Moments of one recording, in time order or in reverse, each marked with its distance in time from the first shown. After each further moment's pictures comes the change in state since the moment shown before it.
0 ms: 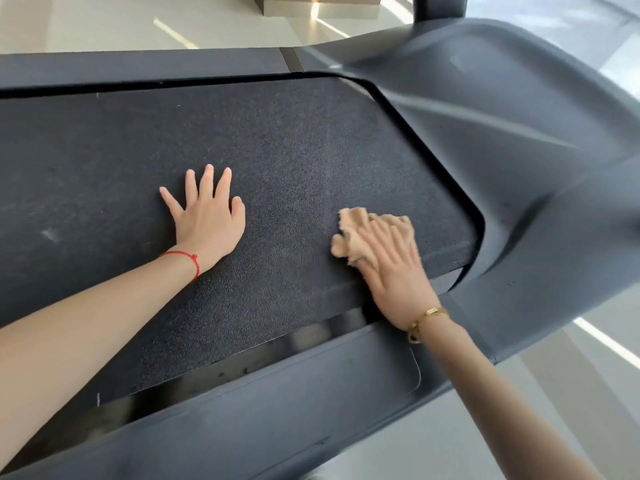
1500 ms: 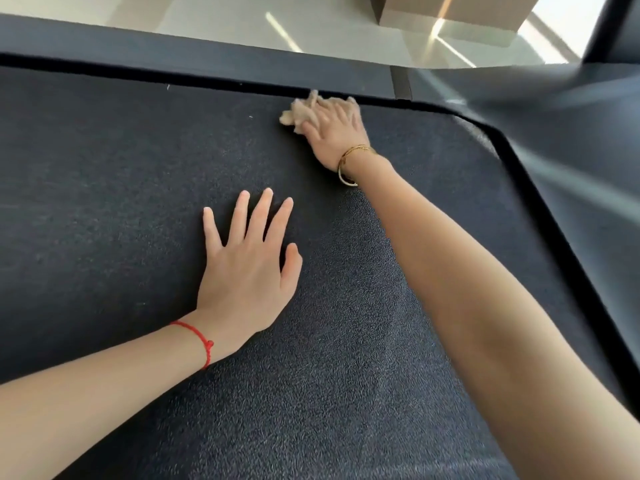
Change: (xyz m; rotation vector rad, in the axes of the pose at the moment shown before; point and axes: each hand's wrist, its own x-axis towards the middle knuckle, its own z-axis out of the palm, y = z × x) left_hand 0.031 0.009 0.011 0.154 0.068 -0.032; right_hand 0.420 -0.081 0.086 -0.153 -0.124 -0.301
